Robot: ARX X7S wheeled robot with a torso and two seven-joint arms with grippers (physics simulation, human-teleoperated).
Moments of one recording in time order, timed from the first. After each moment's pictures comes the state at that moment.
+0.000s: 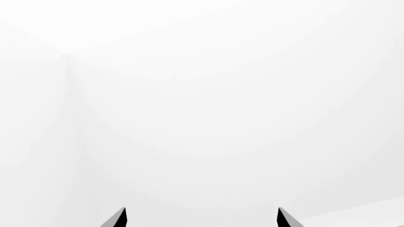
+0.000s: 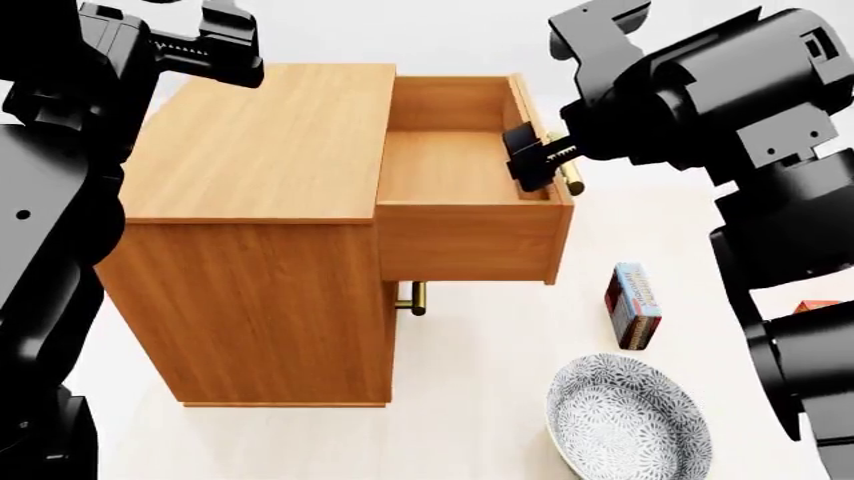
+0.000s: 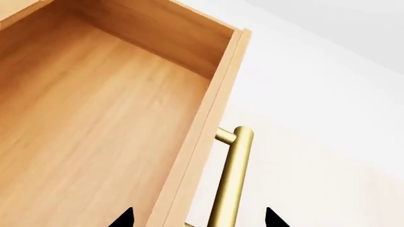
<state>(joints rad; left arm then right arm) -1.06 -0.40 0.17 0.40 -0.29 -0.95 -0.12 1.62 0.24 -0.74 0.68 0.52 1.28 -0.19</state>
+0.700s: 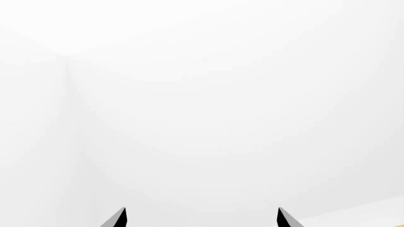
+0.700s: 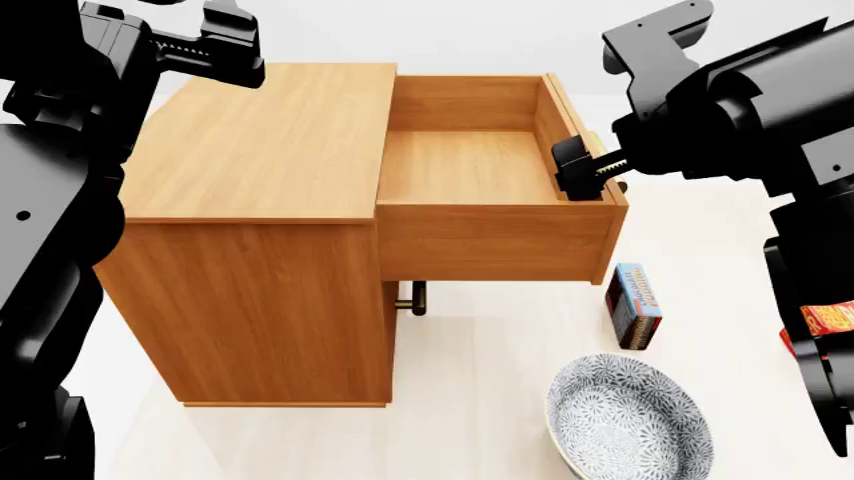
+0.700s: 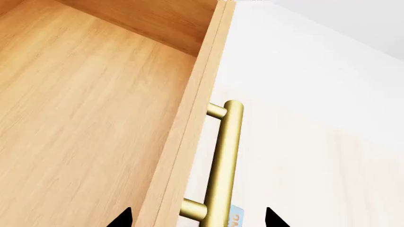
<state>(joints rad) -1.06 -0.41 0.18 0.40 -0.30 -0.94 -0.12 1.59 0.35 -0.72 0.58 0.52 1.38 -0.14</state>
